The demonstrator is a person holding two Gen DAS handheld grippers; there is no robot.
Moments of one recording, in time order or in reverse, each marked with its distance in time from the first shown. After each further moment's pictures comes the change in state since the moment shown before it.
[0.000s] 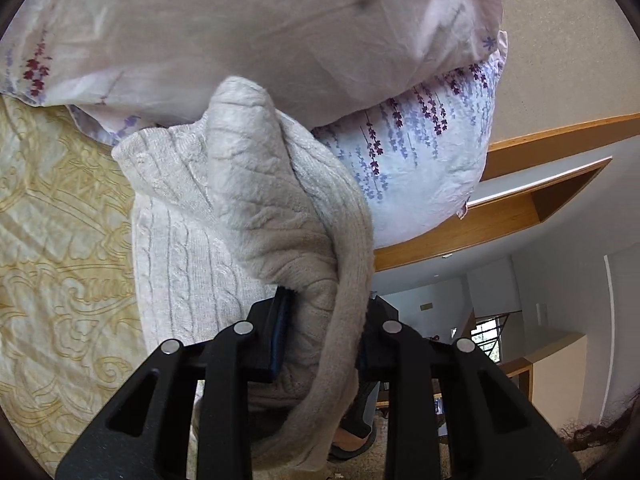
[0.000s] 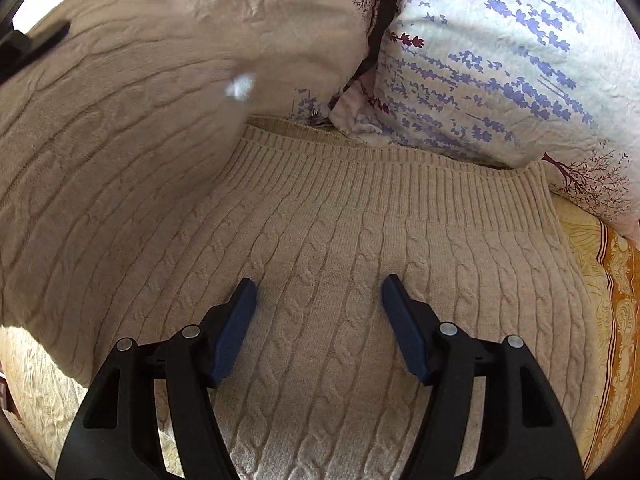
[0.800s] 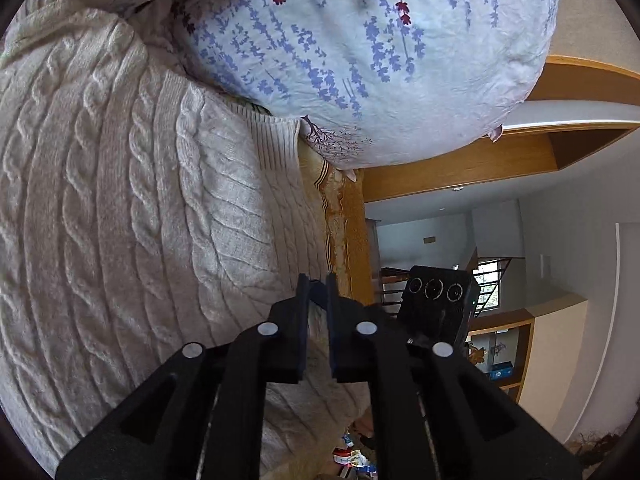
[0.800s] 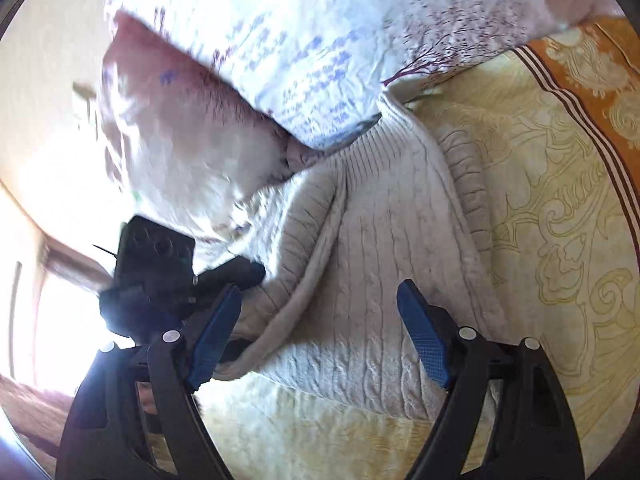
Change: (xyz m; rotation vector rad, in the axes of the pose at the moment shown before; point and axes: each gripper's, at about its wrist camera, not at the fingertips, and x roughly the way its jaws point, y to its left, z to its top) left arm 0.130 -0.009 -0.034 0.020 0.280 0.033; right arm -0.092 -0.170 -0.065 0.640 -0.072 0.589
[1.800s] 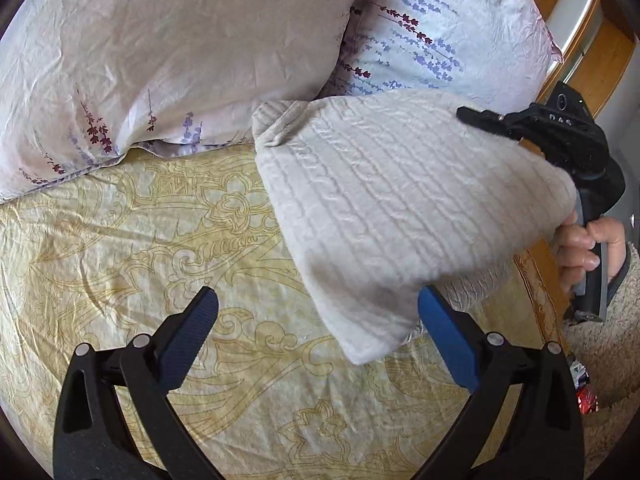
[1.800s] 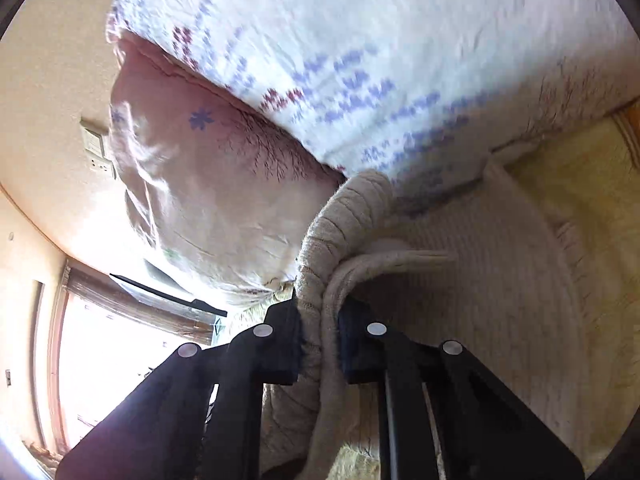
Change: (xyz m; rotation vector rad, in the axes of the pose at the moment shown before) left arm -0.098 -0.011 -0.074 0.367 -0.202 0.717; right arm 0.032 0.047 0.076 0.002 -0.044 0.039
